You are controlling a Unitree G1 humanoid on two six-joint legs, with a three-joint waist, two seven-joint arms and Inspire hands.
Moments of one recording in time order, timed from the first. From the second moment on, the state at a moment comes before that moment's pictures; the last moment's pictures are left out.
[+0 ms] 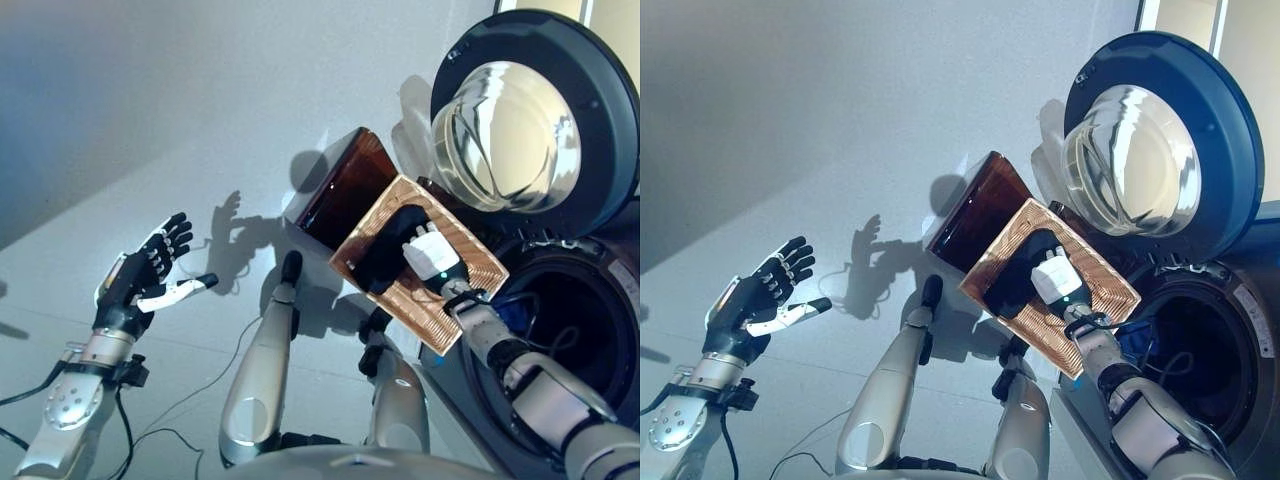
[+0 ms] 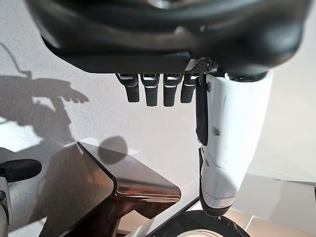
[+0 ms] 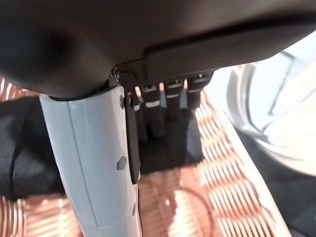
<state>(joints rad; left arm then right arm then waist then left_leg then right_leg) 0.39 0.72 -0.01 -0.05 -0.56 -0.40 -0.04 -0.54 -0.54 0.78 1.07 -1.25 0.18 -0.59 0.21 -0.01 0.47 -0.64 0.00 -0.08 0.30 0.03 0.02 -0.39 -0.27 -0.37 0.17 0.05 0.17</state>
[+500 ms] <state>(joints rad) 0.36 0.71 -0.01 -0.05 -0.53 -0.40 -0.04 -0.50 -0.53 0.77 1.05 -1.24 0.18 -0.61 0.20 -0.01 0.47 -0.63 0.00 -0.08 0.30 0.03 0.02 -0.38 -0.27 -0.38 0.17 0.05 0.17</state>
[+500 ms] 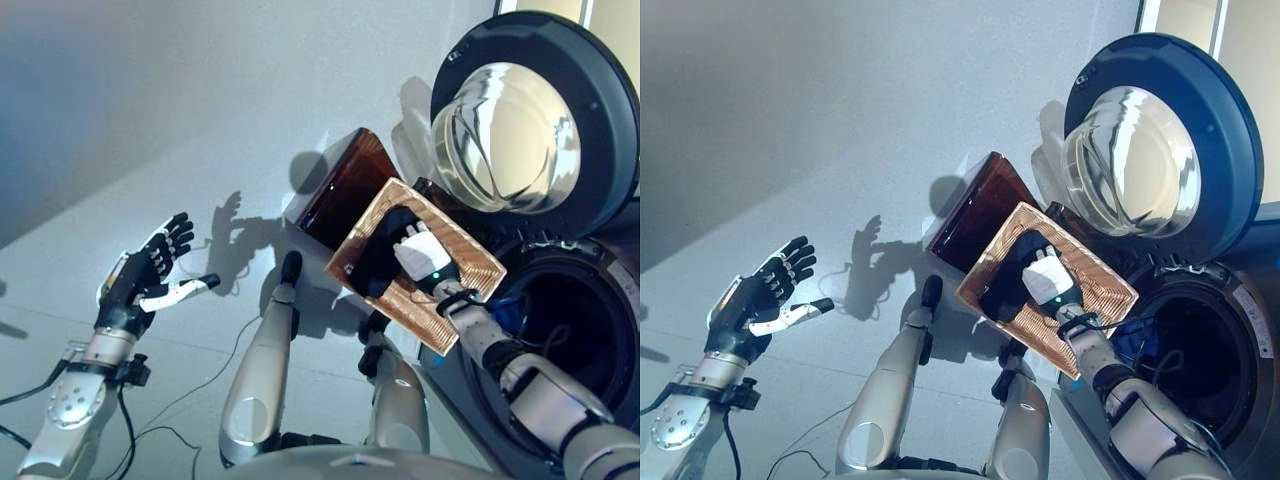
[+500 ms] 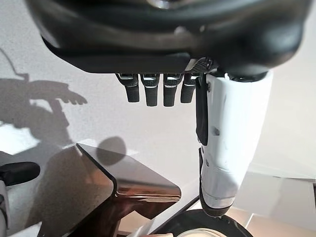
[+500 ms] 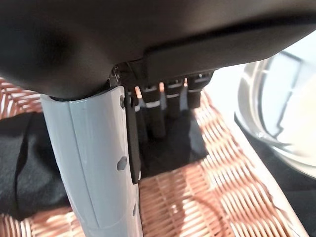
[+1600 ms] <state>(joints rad) 0.36 0.71 -0.02 -0.04 -0.53 -0.40 -0.04 -0.44 -0.57 0.76 0.88 -1.22 0.13 -0.66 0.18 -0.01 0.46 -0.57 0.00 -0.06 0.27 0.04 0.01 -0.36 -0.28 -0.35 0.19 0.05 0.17</state>
